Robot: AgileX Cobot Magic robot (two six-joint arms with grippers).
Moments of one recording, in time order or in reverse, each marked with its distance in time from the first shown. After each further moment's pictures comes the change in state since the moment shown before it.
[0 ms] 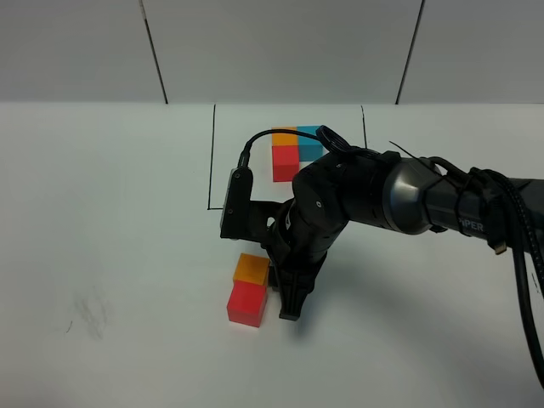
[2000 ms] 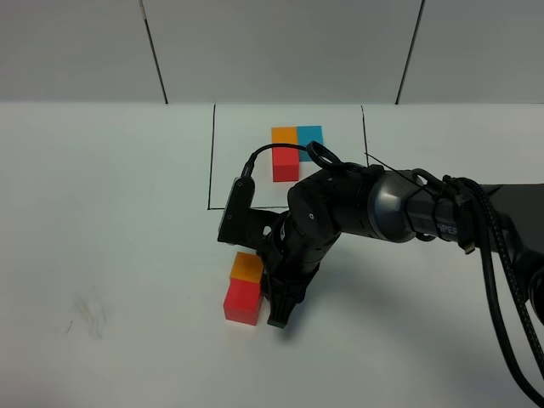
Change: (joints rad) left arm 0.000 0.000 0.000 0.001 0.000 0.000; right arm 0.000 0.066 0.000 0.044 -0.063 0.061
